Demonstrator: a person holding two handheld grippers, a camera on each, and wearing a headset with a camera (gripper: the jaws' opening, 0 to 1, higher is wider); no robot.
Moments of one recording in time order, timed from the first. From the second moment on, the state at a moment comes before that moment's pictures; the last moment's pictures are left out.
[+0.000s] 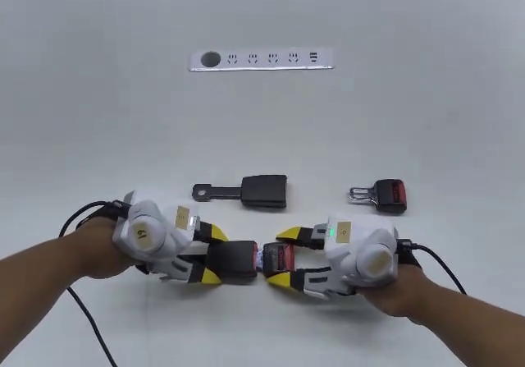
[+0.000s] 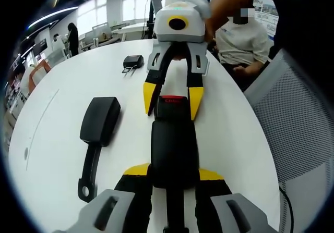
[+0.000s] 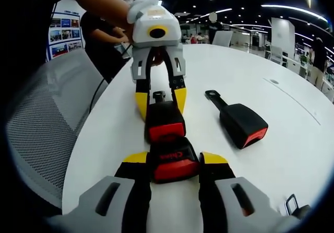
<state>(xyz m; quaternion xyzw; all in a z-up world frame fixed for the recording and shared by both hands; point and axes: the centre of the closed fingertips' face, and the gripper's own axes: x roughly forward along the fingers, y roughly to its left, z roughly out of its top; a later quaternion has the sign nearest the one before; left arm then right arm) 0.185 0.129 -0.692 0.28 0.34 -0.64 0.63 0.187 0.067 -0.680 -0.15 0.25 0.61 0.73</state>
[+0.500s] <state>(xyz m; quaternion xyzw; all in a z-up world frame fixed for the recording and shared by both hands) 0.185 0.128 -0.692 0.28 0.34 -0.64 0.62 0.188 0.068 -0.680 -0.16 0.25 0.61 0.74</state>
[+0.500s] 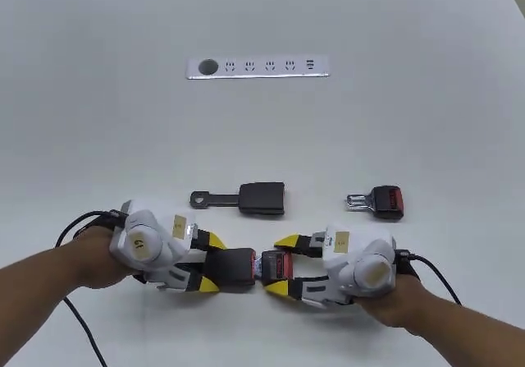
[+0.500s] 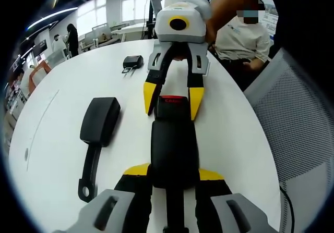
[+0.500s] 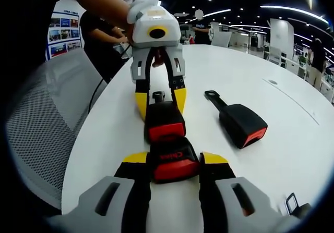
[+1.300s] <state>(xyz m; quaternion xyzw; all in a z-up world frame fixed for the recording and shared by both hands) 0.185 0.130 -0.694 0.34 0.36 -0.62 0.60 0.186 0.069 -0.682 -0.21 0.27 0.59 0.74</state>
